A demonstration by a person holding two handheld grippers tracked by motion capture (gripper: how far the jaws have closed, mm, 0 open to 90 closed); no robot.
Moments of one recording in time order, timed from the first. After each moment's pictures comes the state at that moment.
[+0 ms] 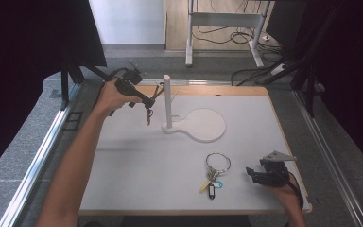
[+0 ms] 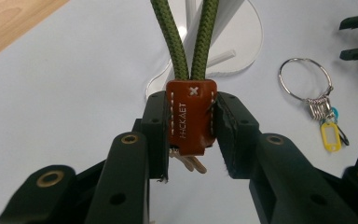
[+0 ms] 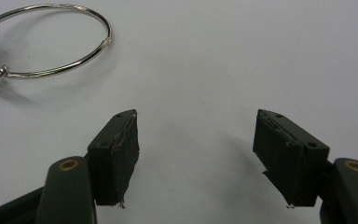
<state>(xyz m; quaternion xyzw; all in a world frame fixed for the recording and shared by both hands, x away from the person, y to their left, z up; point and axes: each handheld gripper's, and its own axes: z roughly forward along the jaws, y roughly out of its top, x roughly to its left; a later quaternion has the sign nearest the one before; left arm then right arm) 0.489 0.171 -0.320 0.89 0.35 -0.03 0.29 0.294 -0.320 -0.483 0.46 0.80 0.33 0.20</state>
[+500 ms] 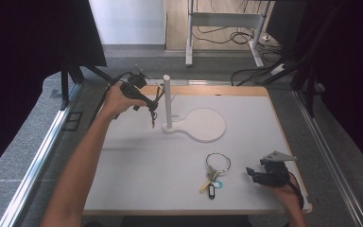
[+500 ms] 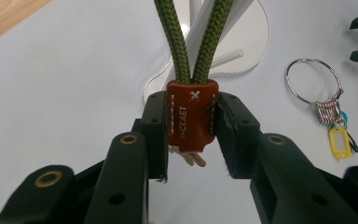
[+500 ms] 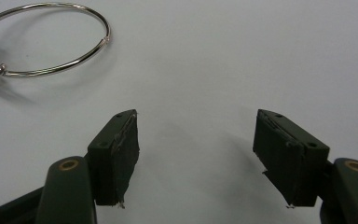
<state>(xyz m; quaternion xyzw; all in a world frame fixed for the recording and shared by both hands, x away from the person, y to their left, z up) 0.491 0.163 -0.335 0.89 0.36 -0.03 0.29 0.294 -0.320 -0.483 0.46 0.80 0.33 0.20</state>
